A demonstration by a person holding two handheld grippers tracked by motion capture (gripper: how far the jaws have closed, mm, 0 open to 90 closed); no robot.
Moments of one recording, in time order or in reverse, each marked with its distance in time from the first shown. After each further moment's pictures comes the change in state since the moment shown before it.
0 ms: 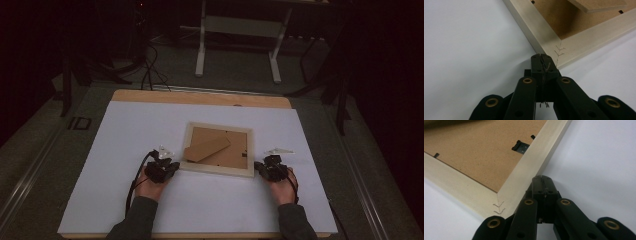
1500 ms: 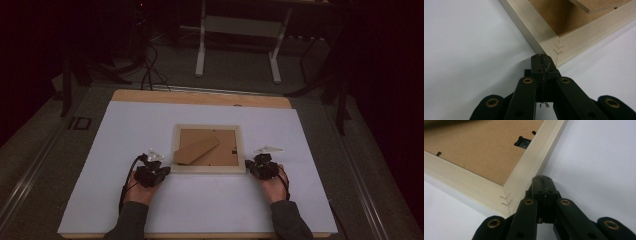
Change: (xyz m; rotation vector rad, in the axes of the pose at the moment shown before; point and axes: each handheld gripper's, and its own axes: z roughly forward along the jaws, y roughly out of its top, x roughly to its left) left arm 0.011 -0.015 -0.020 0.040 -0.005 -0.051; right arm 0.021 0.009 0.014 -0.011 0.039 -0.054
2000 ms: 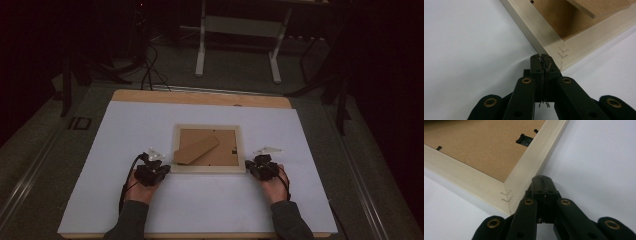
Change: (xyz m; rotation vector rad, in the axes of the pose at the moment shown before) left arm 0.001 0.003 0.000 -0.012 0.032 0.014; right arm 0.001 -0.001 -0.002 0.005 -0.005 -0.041
